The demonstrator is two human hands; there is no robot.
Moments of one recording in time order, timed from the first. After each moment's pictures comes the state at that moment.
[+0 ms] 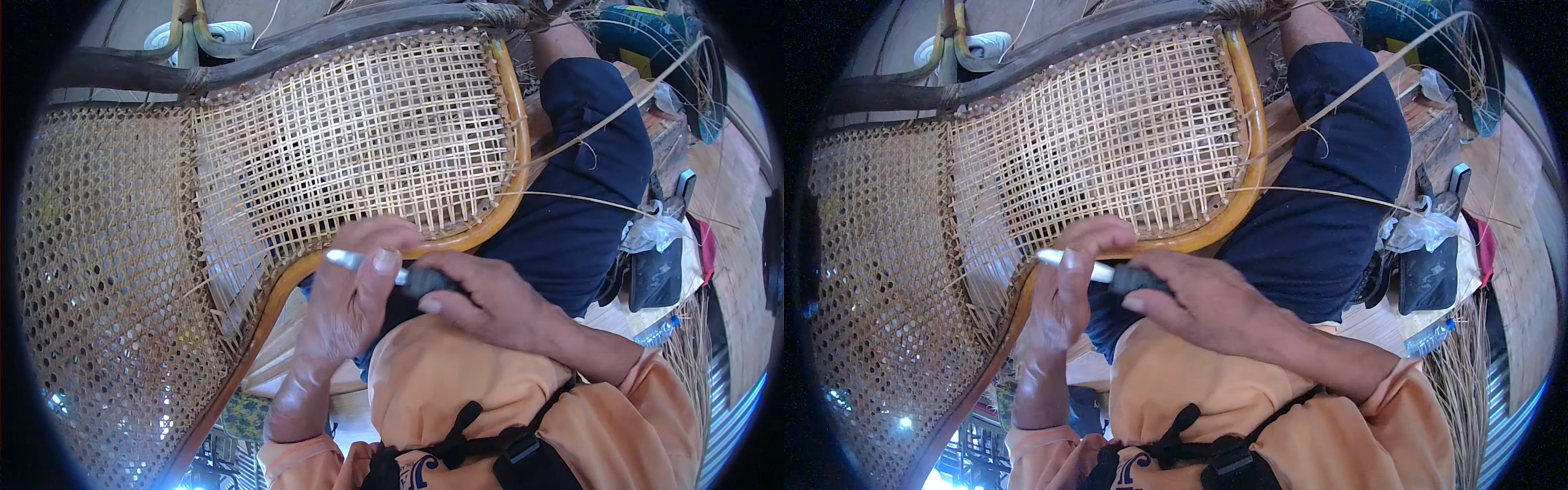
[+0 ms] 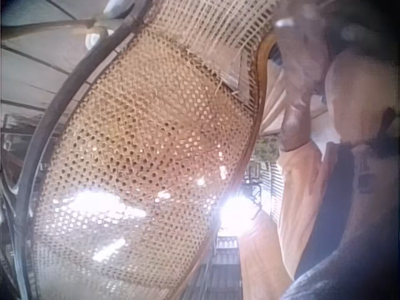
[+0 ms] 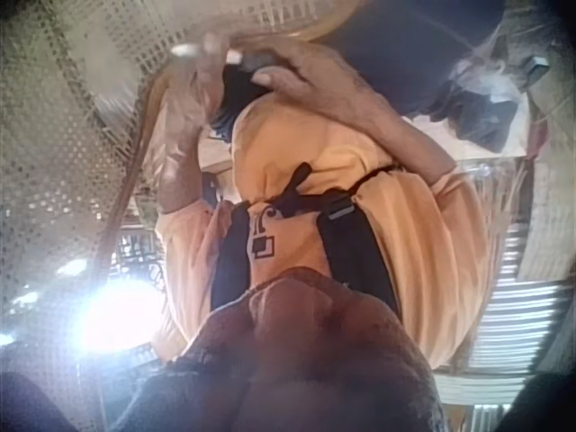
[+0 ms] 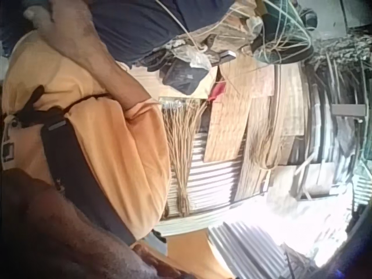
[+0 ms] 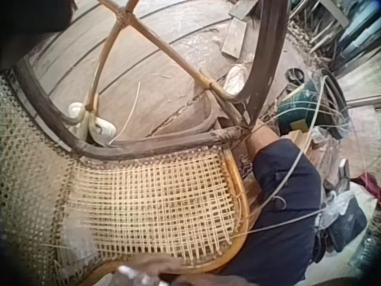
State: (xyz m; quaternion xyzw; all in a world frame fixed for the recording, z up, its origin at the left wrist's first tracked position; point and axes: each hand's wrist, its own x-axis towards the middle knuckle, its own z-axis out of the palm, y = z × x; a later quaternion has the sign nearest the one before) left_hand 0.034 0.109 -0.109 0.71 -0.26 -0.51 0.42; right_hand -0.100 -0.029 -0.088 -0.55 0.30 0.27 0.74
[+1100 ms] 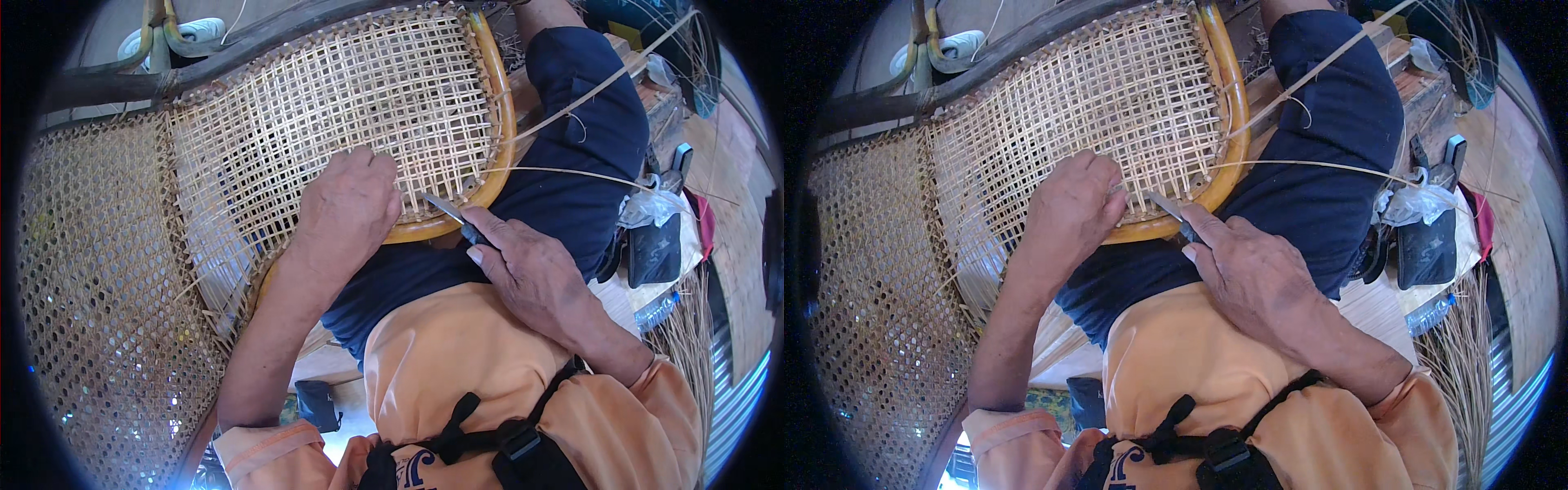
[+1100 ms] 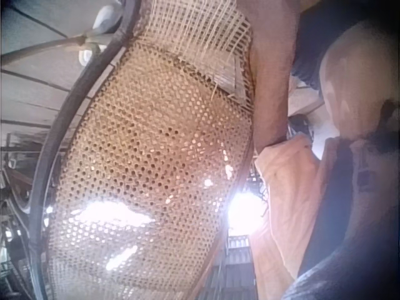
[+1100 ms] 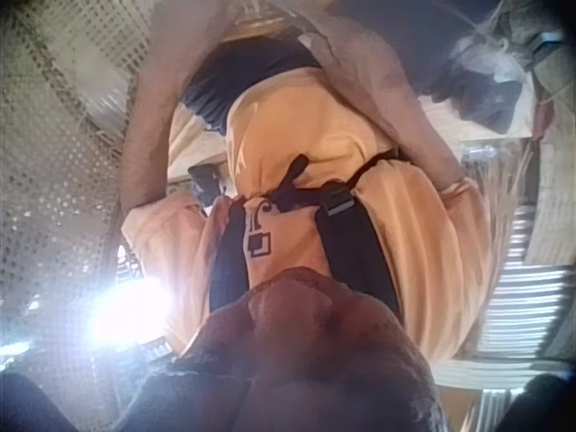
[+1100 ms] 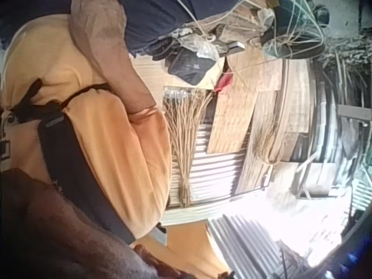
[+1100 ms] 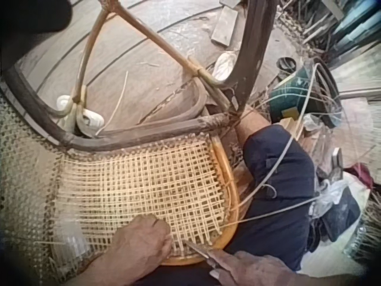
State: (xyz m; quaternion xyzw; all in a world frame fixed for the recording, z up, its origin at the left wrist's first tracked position) left_hand 0.042 0.070 -0.155 0.73 -0.53 -0.41 0.15; right_hand -0.125 -0.050 -0.075 -0.72 0.32 0.38 0.48
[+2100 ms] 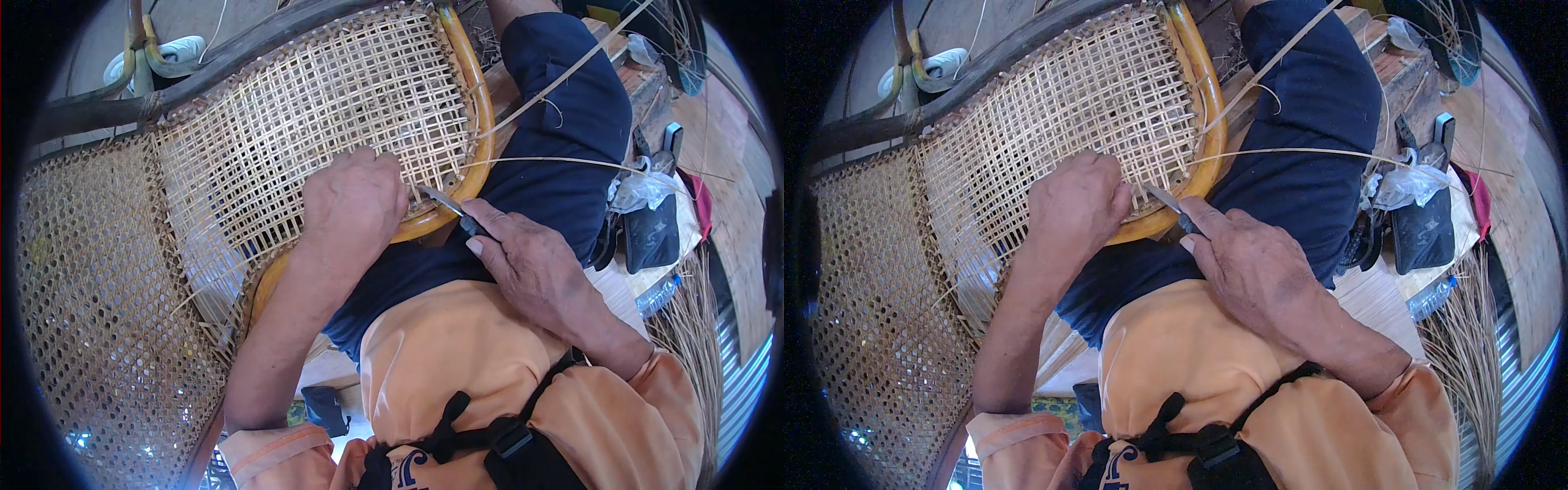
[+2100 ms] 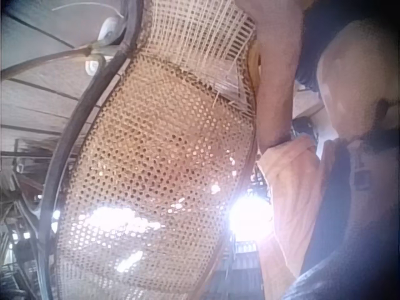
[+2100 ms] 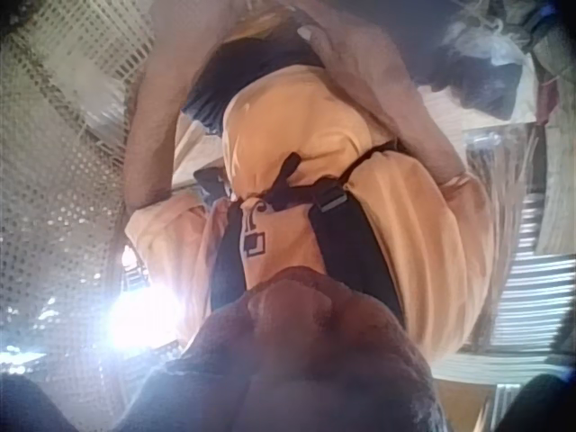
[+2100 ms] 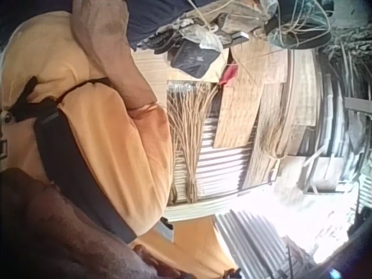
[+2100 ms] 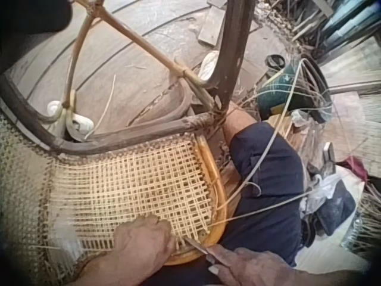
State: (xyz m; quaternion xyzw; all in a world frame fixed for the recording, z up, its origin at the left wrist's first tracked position) left_hand 0.025 0.045 -0.152 0.73 -0.55 -0.40 0.06; right_hand -0.141 -0.056 -0.070 -0.77 0.33 0.31 0.45
